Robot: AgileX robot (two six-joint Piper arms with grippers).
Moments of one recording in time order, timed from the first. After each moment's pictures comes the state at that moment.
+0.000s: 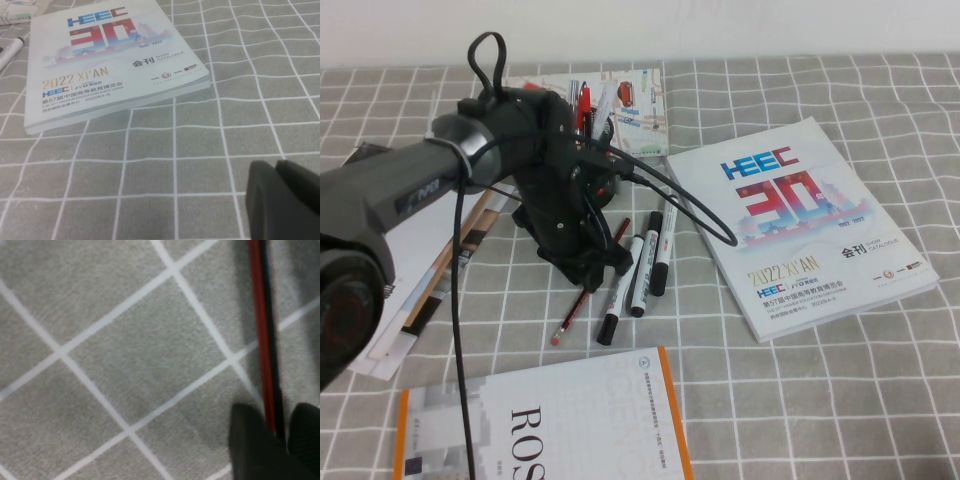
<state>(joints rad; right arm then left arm) 0.05 -0.02 0.03 0.12 0.41 0.03 -0.46 2.17 -1.73 -0.11 1.10 0.31</state>
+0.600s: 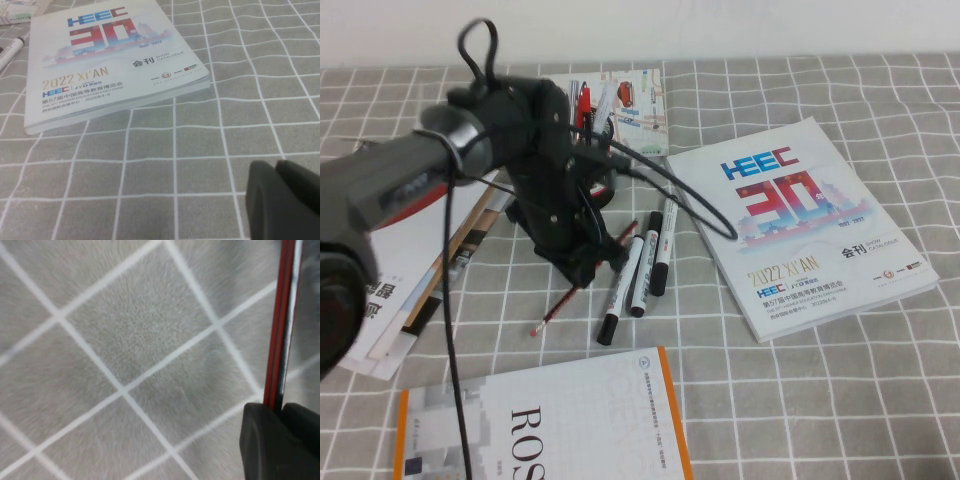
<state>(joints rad) 0.05 -0.02 0.03 0.12 0.41 0.03 -0.46 2.13 -1.73 -0.10 1.16 0.30</state>
